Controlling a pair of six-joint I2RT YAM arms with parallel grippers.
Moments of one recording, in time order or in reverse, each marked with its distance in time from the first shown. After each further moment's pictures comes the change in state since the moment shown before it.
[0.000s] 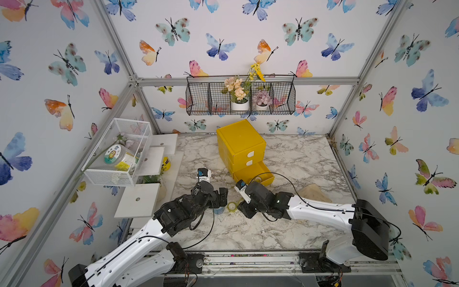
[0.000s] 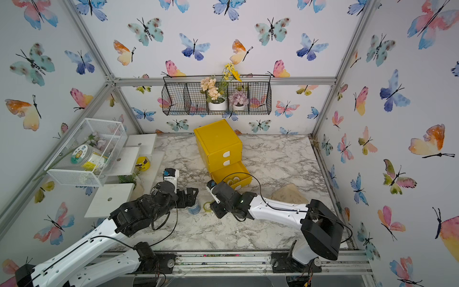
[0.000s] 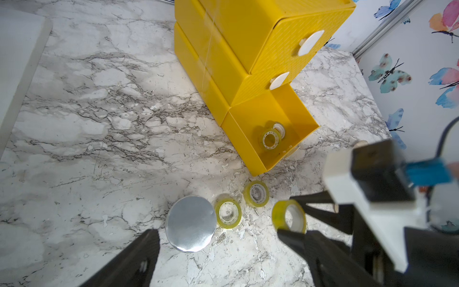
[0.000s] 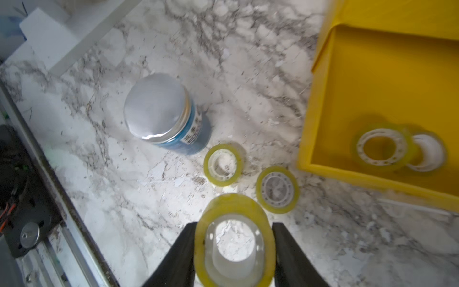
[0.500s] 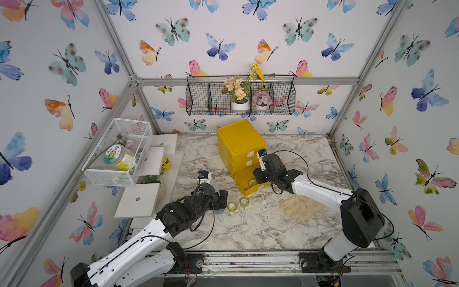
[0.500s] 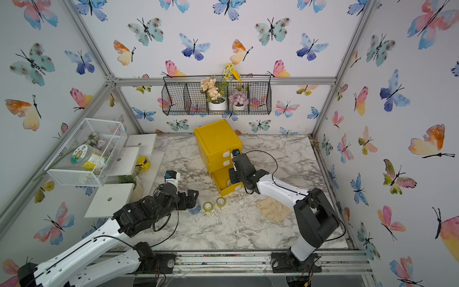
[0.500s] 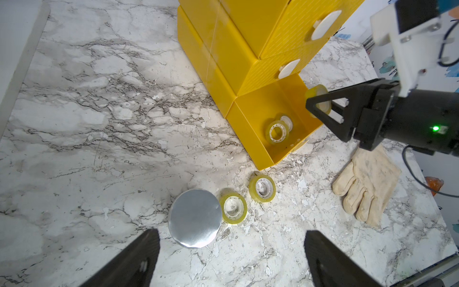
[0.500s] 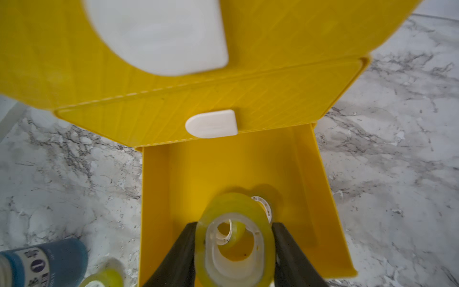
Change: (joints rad) left arm 0.000 0.002 -0.037 0.011 0.001 -0.008; right arm -0.305 0.202 0.134 0.111 0.061 0.011
